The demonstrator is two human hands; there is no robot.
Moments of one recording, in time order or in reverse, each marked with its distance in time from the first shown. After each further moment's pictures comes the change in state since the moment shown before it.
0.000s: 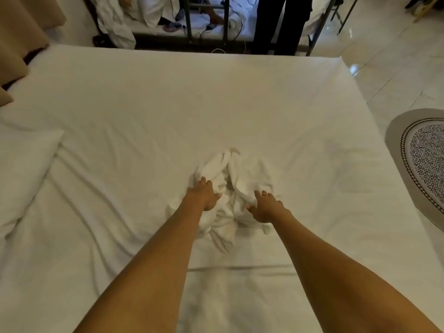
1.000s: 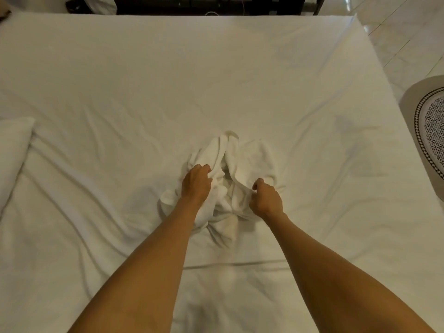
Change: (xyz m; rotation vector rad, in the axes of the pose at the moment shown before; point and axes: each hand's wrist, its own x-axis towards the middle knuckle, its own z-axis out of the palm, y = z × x) left_hand 0.064 -0.006 0.032 -0.219 0.448 0.052; right_hand 0.053 0.005 0.035 0.304 0.266 0.075
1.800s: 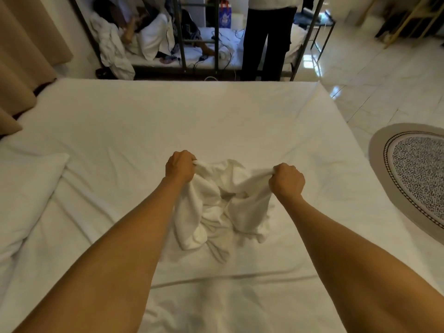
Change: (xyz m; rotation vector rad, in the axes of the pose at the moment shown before) left_hand -0.035 0.033 -0.158 -0.037 0.150 -0.071; right_hand -0.063 -0.028 -0.154 -0.166 0.406 0.063
